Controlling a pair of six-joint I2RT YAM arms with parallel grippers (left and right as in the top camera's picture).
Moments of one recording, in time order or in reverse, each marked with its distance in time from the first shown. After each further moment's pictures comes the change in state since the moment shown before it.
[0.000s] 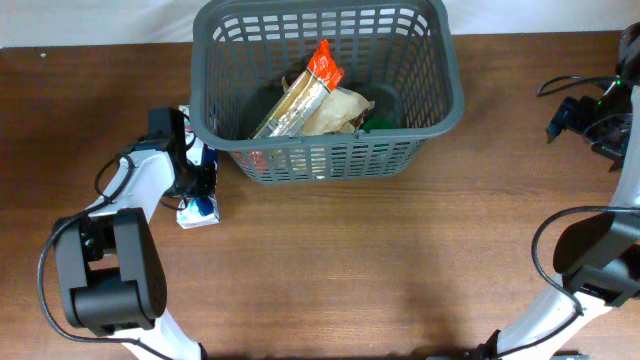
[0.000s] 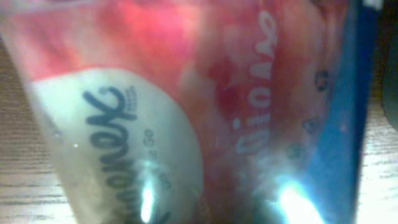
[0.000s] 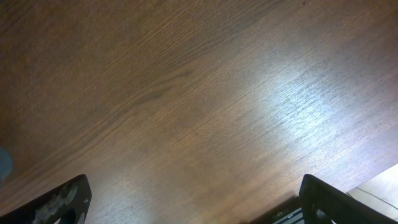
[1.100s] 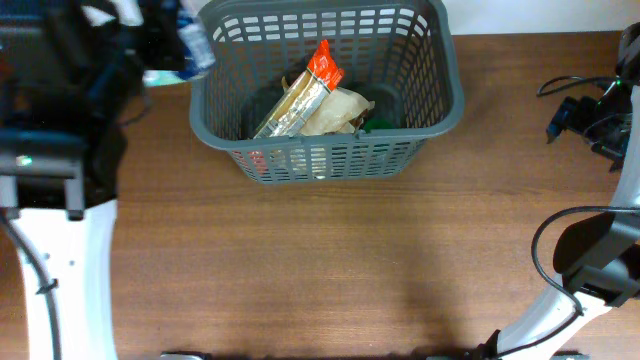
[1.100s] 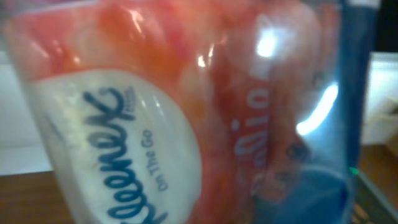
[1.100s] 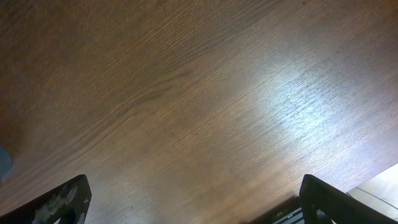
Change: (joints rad) left arm -0.197 -0.383 0.845 -0.137 0.079 -0.208; right arm 0.000 0.000 0.000 0.000 0.000 0.000
